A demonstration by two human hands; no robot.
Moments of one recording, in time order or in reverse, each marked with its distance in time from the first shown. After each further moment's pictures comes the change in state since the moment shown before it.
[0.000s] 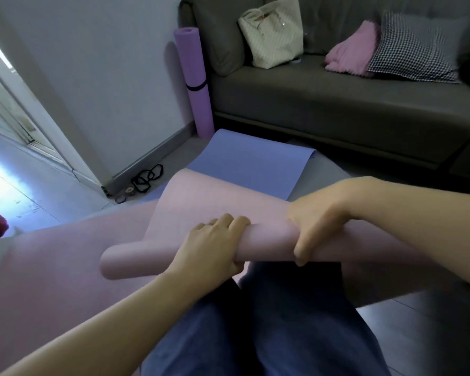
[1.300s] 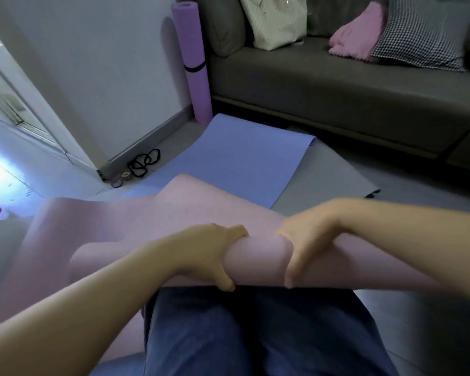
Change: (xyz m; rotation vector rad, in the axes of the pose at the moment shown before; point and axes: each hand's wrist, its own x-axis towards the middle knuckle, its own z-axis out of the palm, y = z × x) left_hand -0.005 -0.024 -0.010 -0.198 -0.617 0.082; right_hand 0.030 -0.018 0.039 0.127 -0.130 -0.119
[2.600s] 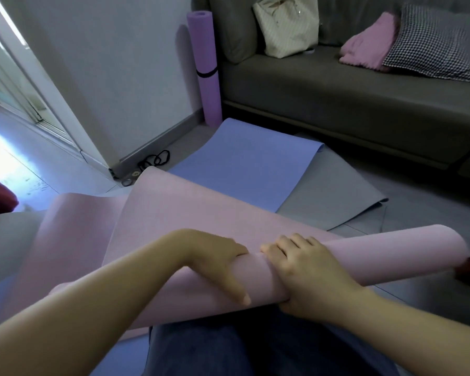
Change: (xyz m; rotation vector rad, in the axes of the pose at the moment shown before) left_hand 0.002 0.014 -0.005 -0.108 -0.379 -0.131; right_hand 0.007 -0.011 0.094 -0.374 0.854 -0.119
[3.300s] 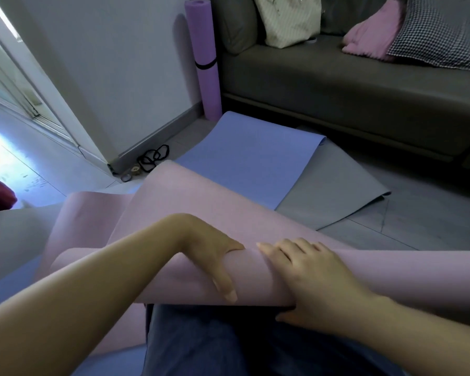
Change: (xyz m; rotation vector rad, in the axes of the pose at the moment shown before) left_hand 0.005 -0.013 -0.017 0.021 -0.163 -0.026; right_hand -0.008 -0.007 -0.009 0.024 -0.052 -0.010
